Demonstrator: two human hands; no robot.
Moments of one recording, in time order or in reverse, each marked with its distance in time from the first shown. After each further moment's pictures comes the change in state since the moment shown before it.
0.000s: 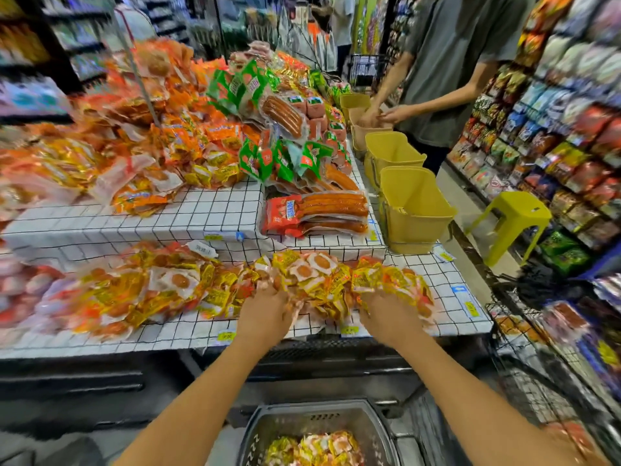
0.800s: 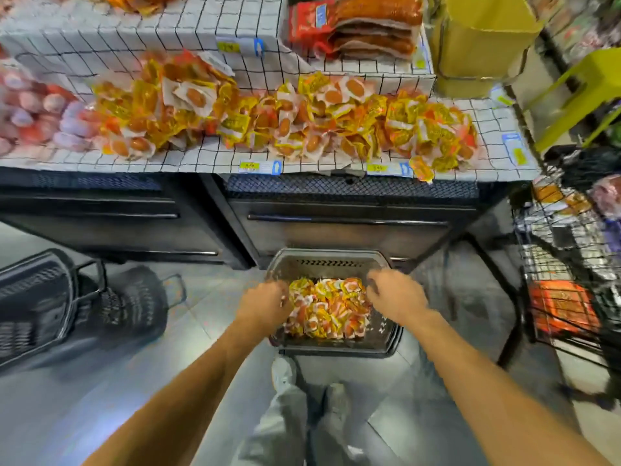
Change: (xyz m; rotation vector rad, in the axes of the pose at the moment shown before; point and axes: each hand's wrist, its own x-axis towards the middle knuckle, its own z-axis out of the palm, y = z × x) left_hand -0.256 0.010 0.136 -0.227 -0.390 -0.212; right_hand -0.196 -0.046 0.160 0.142 -0.300 -0.026
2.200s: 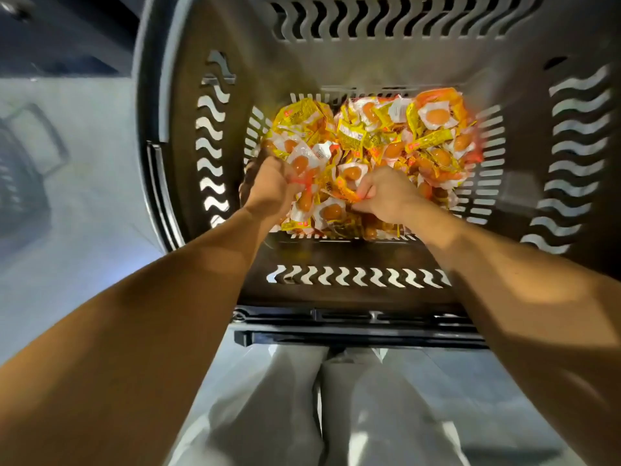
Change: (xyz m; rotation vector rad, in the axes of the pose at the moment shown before) left_hand 0.303 -0.159 0.466 -0.602 -0.156 -0.229; right_hand 0.287 0.083 0.573 0.398 -0.415 0.161
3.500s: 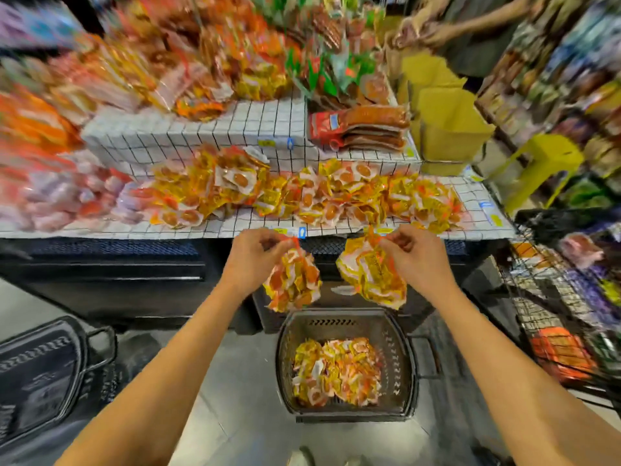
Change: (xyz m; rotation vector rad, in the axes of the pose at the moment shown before) left_hand -0.470 0.387 -0.442 -0.089 0.471 0.646; right_hand -0.593 -0.335 -0.436 0.297 0.929 -0.443
